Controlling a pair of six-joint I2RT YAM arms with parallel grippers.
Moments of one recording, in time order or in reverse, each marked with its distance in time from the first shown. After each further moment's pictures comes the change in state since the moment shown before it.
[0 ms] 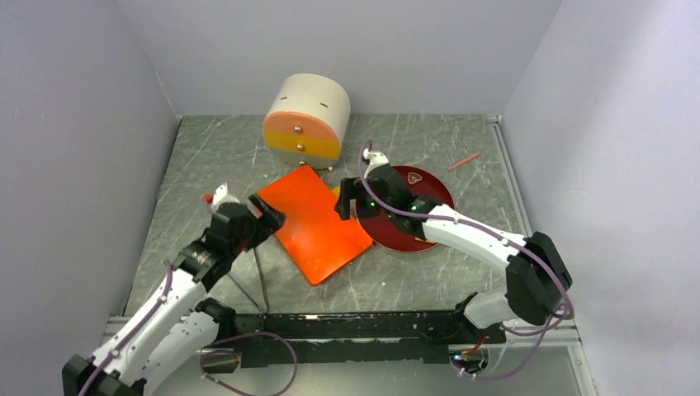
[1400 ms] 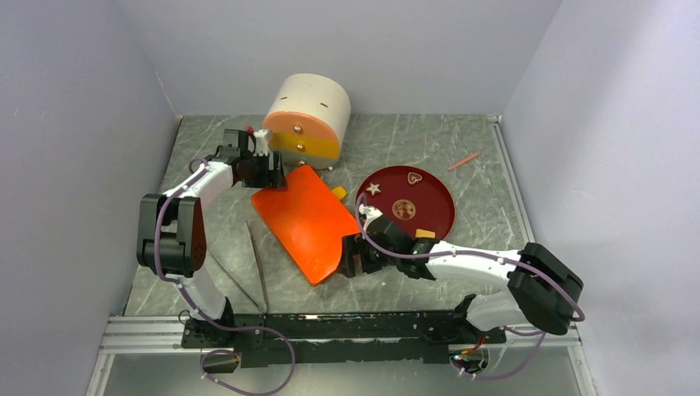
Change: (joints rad) left arm 0.363 1.038 0.667 0.079 0.485 0.953; right arm 0.185 -0.136 -0.425 0.111 -0.128 0.164
